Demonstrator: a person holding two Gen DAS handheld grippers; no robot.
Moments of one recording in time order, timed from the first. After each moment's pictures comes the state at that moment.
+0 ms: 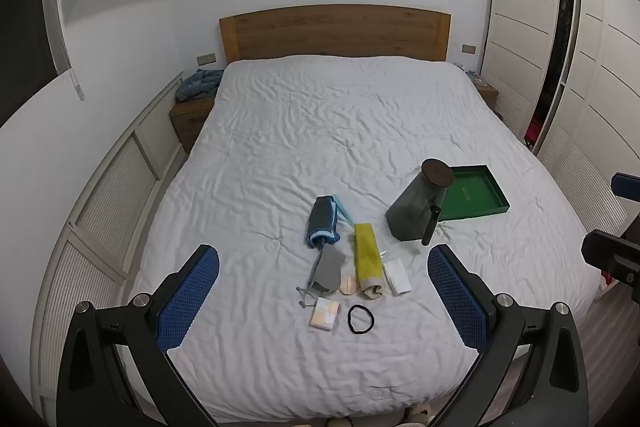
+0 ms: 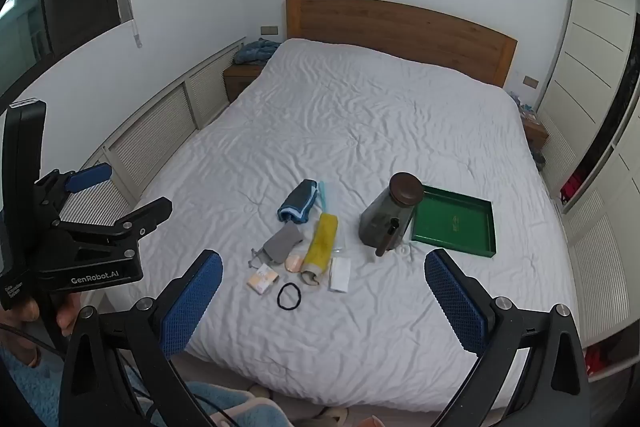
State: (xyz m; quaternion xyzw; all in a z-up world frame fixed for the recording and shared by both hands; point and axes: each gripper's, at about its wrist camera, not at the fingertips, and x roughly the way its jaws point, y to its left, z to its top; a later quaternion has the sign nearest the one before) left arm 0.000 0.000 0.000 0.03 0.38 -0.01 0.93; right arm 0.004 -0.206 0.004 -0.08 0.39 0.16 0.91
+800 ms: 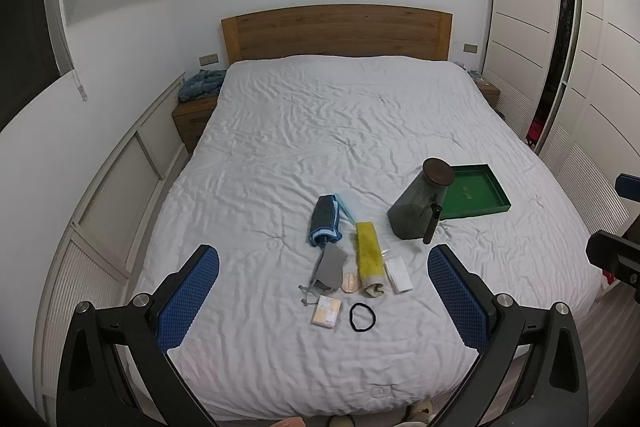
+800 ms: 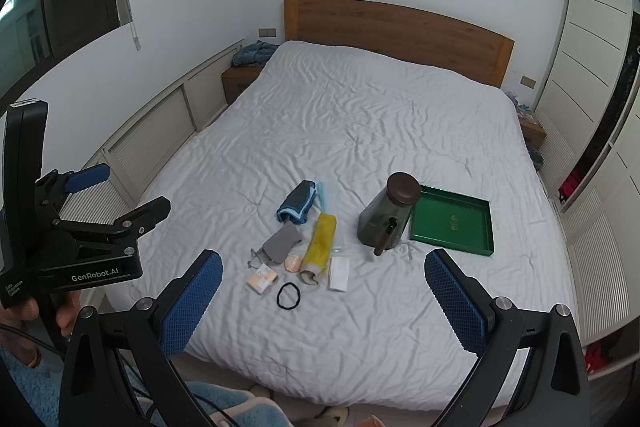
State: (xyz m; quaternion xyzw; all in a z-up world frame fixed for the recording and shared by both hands) left arm 0.000 0.000 0.000 0.03 0.38 -0.01 0.93; right arm 0.000 -0.206 0.005 -0.08 0.39 0.15 0.91
